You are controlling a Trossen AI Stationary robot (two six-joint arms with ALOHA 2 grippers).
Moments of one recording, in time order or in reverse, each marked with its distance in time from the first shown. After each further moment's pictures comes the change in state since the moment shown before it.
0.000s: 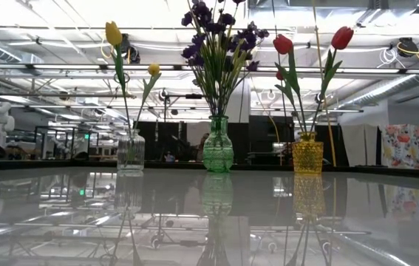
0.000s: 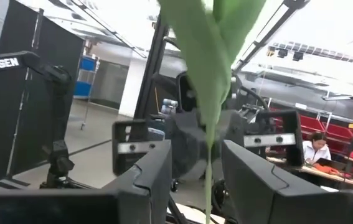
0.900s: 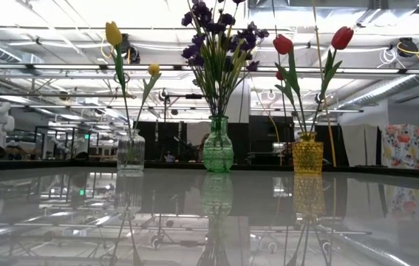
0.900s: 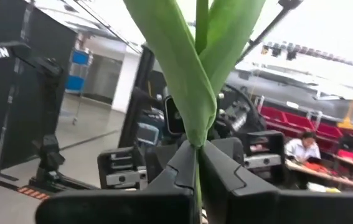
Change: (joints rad) left arm -0.007 0.019 0.001 -0.103 -0.138 -0.008; right arm 0.002 -0.005 -0.001 -0.003 0.016 -0.026
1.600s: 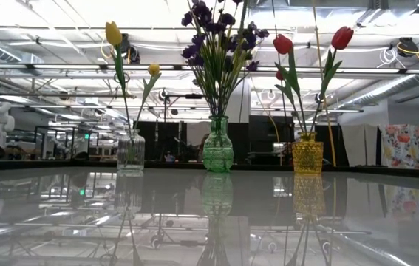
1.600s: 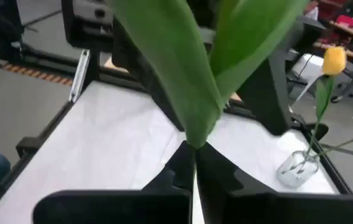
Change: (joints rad) left arm 0.032 -0.086 0.007 -0.392 -0.081 -0.556; right arm -0.062 0.053 0.268 -0.867 0.136 0.318
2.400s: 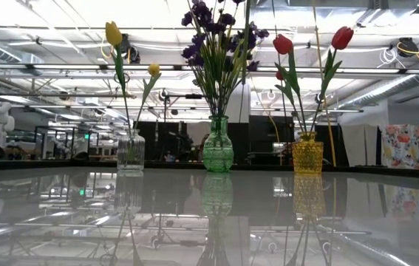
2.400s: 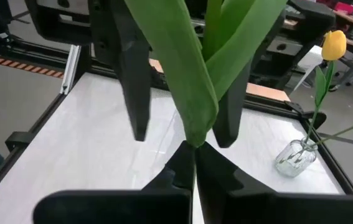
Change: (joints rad) left arm 0.041 0.001 0.000 -0.033 0.198 0.057; right arm -0.036 0.025 0.008 -0.033 -0.007 0.026
